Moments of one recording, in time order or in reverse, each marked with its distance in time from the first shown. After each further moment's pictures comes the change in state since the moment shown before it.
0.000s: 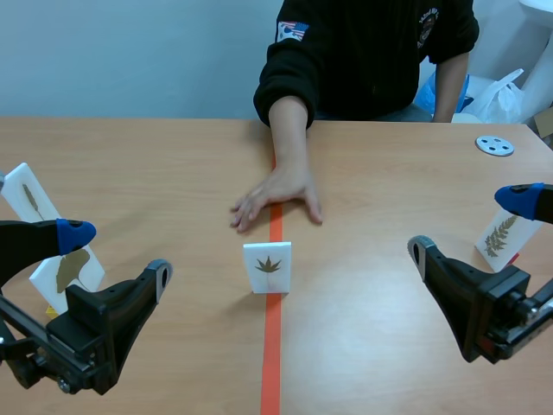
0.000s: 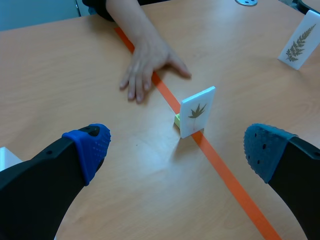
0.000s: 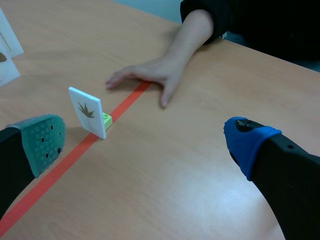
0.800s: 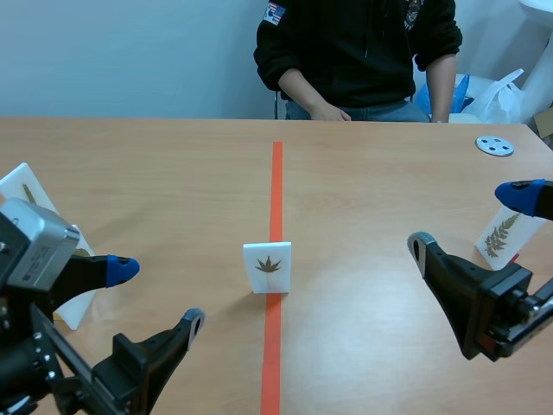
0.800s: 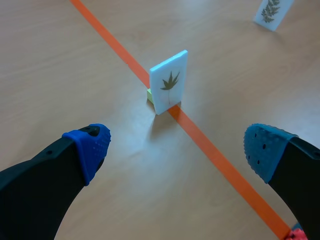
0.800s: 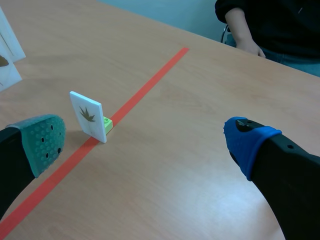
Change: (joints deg) left arm -6.5 1.8 5.2 -9.7 5.9 -7.1 -0.7; right arm 0.0 0.0 0.0 0.0 0.0 0.2 1.1
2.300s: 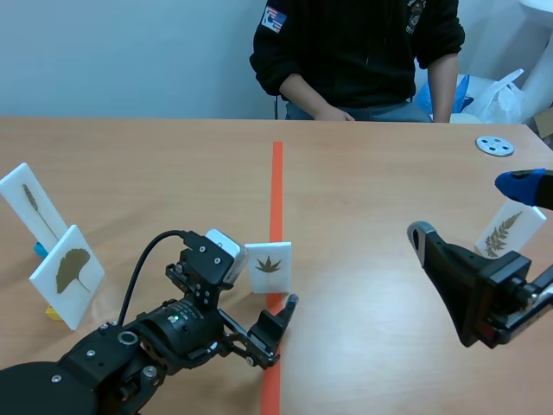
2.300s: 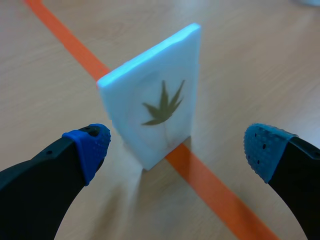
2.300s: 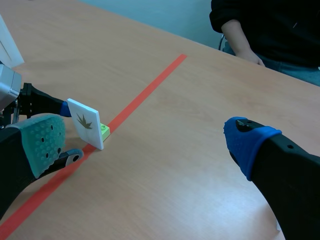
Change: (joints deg) left arm -36.7 18.9 18.0 -52.3 19.4 7.0 -19.9; right arm 1.4 0.0 0.0 0.0 0.0 0.0 0.0
